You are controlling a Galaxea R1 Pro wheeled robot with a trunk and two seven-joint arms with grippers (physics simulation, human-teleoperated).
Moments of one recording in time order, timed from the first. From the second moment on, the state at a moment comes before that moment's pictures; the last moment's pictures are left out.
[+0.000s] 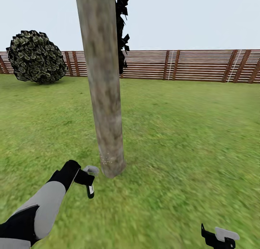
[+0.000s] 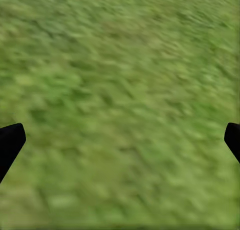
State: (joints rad) left arm -0.93 0.02 0.33 -0.42 -0.76 0.76 -0.66; right arm -0.41 -0.15 -0.78 -0.15 0.55 -0.58 -0.07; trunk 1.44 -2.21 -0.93
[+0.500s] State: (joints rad) left arm -1.04 0.03 0.29 -0.49 -0.76 0.89 -0.69; right arm -0.41 -0.15 -0.78 -0.15 0.55 -0.58 -0.07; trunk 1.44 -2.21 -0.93
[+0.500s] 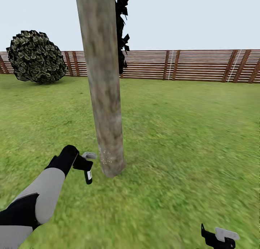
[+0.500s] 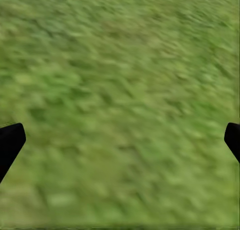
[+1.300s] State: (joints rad) left arm -1.07 0.01 0.08 -0.57 -0.77 0.97 -0.90; right arm -0.41 -0.15 -0.78 -0.15 0.55 -0.58 -0.07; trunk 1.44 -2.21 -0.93
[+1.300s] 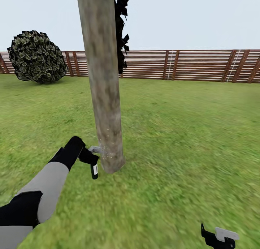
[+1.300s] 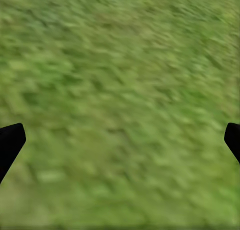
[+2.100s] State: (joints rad) left arm -0.98 0.09 0.09 -0.61 -0.77 0.96 -0.89; right arm -0.41 -0.15 -0.78 -0.15 0.55 -0.58 -0.07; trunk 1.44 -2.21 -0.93
